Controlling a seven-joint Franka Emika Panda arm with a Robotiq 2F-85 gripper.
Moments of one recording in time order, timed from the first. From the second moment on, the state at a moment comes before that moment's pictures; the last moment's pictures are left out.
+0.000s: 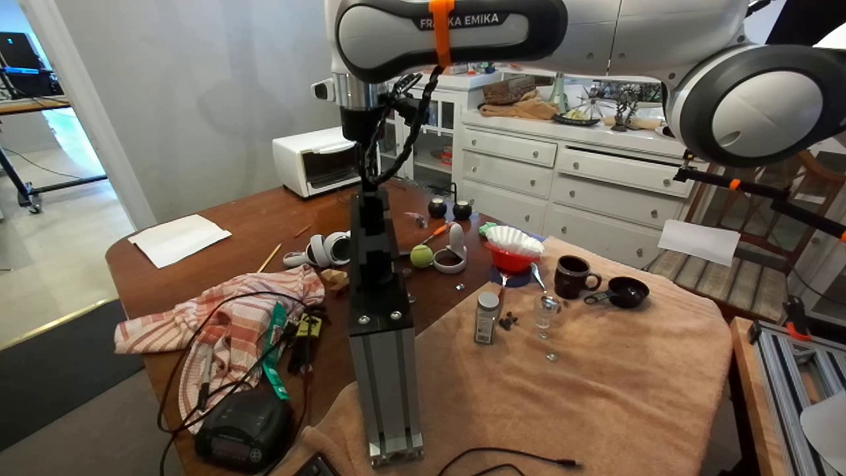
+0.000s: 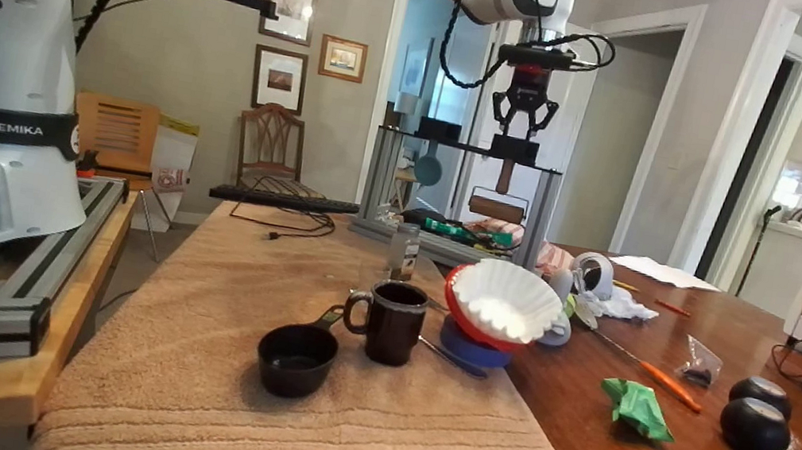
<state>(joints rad) 0.08 1.00 0.06 -0.61 -0.09 1.65 -0.65</state>
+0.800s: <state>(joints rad) 0.10 0.96 0.06 -0.57 -0.11 1.60 -0.62</state>
